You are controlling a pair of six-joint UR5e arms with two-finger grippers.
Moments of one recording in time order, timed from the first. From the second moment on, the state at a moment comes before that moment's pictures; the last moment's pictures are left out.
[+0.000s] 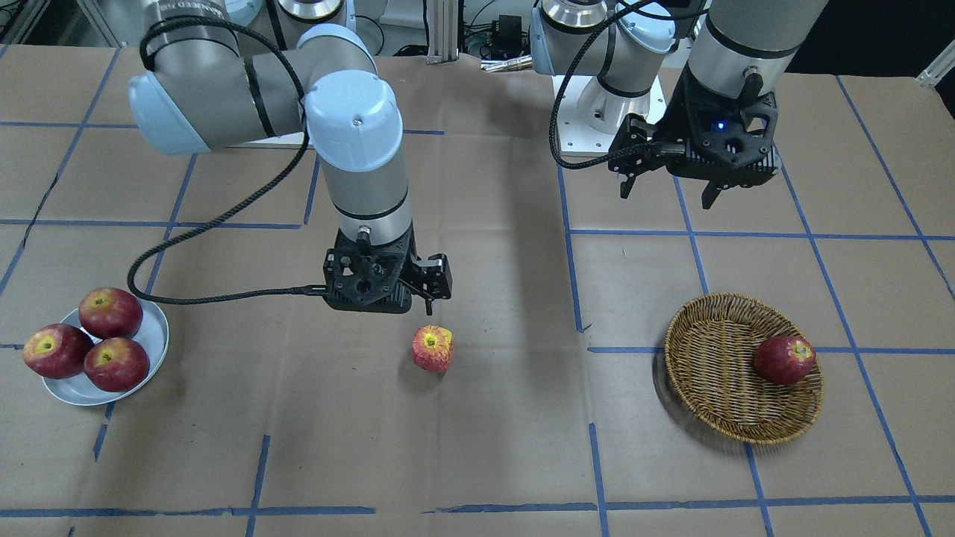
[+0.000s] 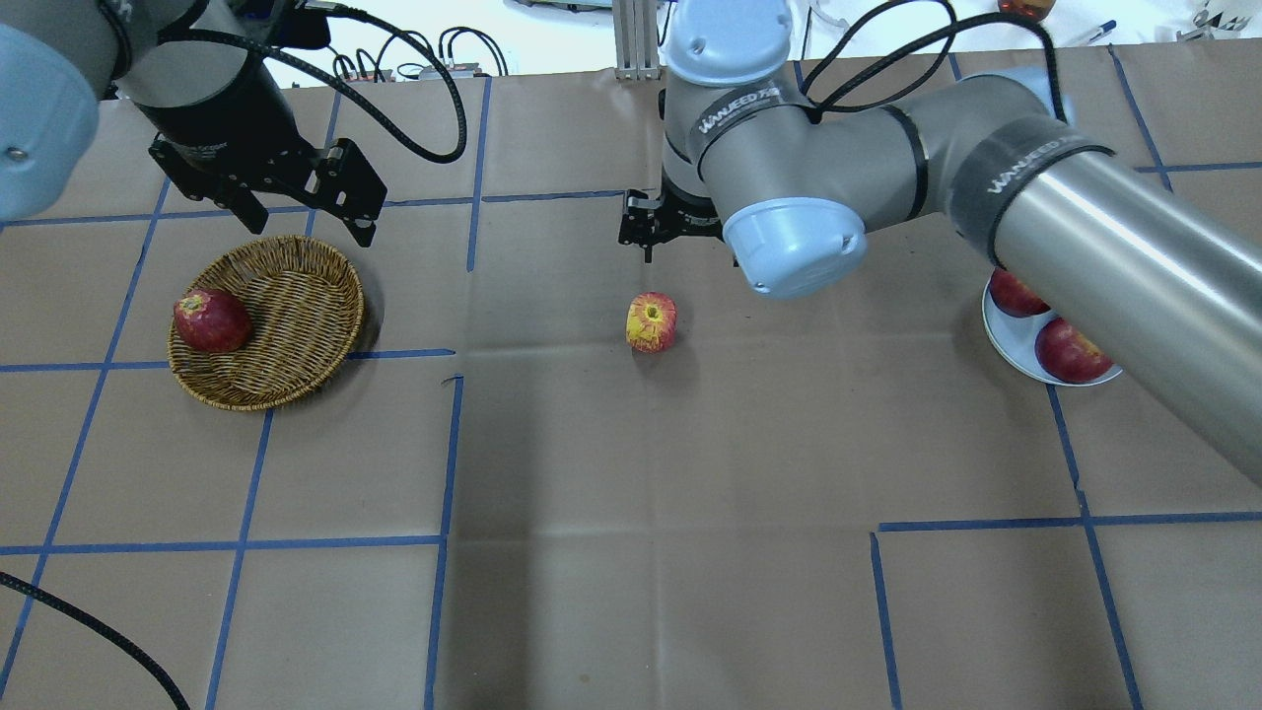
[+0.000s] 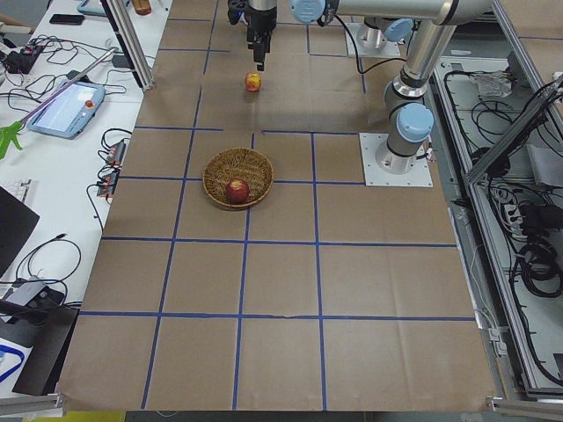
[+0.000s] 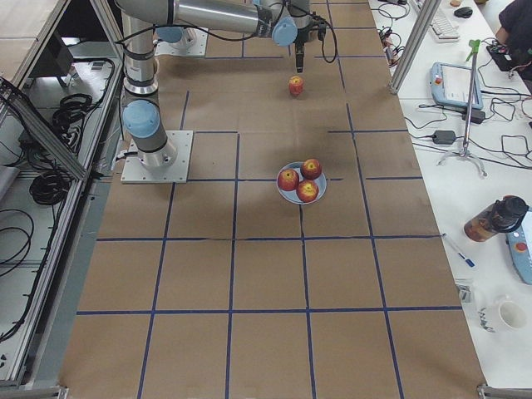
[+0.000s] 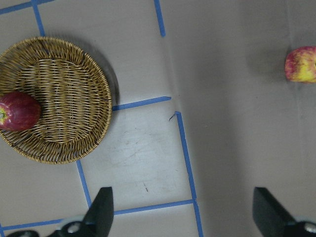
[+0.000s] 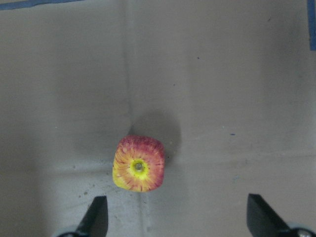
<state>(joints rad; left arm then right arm) -1.55 -1.57 -1.54 -1.58 1.61 0.19 1.90 -1.22 1.60 -2.09 -1.57 0.41</state>
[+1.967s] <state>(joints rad) -1.55 -1.56 -1.55 -1.58 1.61 0.18 1.88 -1.15 1.62 -2.16 -1.61 0.43</state>
